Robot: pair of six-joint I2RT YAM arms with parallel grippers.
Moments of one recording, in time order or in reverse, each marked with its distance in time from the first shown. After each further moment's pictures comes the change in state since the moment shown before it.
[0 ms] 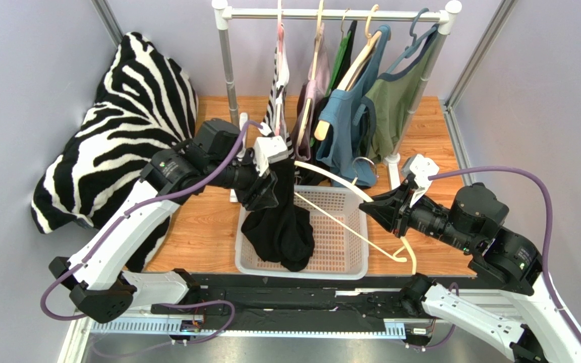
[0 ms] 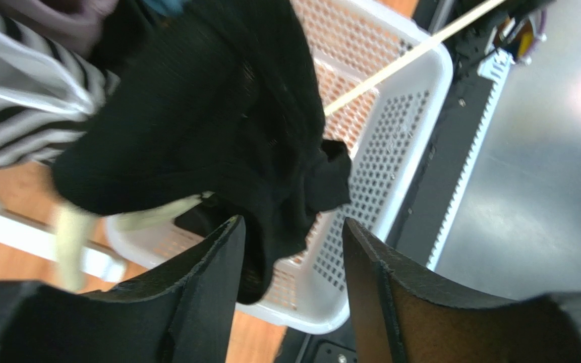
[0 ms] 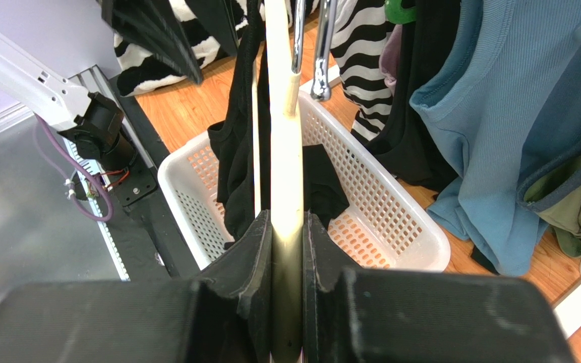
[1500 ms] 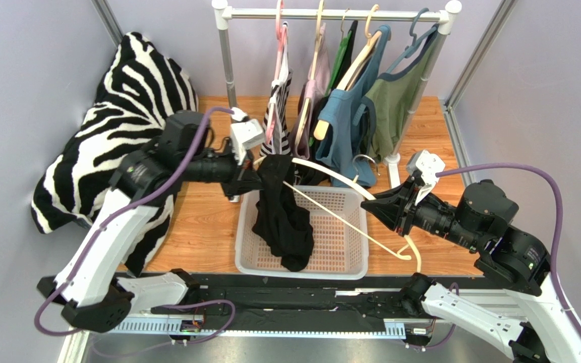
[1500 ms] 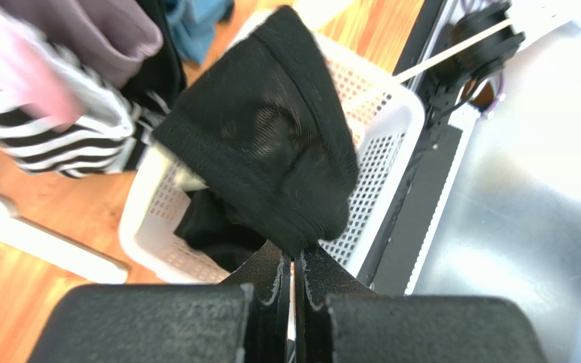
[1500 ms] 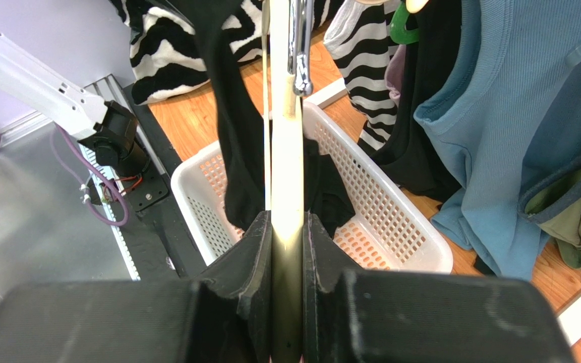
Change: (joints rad) left arm 0.076 -0.033 0.068 -0.013 0.084 -0.067; right arm -0.002 0.029 0.074 -0.027 -0.021 0.006
